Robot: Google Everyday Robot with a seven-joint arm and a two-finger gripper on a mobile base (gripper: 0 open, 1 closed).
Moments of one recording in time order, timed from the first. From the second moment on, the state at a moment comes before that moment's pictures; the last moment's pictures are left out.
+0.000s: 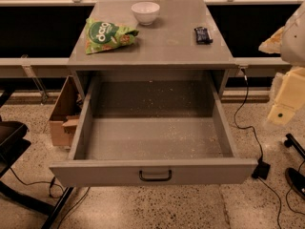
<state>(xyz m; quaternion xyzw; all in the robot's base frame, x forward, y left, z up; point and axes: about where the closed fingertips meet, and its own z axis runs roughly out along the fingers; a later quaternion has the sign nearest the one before) 0.438 -0.217 0.976 -0.60 0.78 -0.03 0.16</state>
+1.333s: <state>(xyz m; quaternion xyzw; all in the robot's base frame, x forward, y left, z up) 0.603 -0.265 0.977 -0.44 0.84 -0.04 0.32</state>
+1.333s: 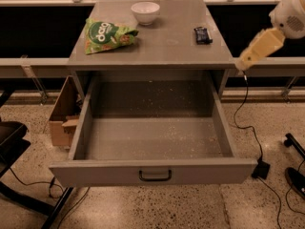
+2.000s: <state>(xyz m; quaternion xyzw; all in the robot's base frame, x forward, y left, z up) 0.648 -0.278 1.002 -0.39 0.84 -0.04 0.38</state>
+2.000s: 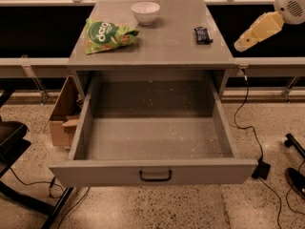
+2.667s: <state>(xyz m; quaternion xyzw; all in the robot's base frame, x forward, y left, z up) 0.712 -0.291 0.979 -0.27 0.86 -0.04 0.43</state>
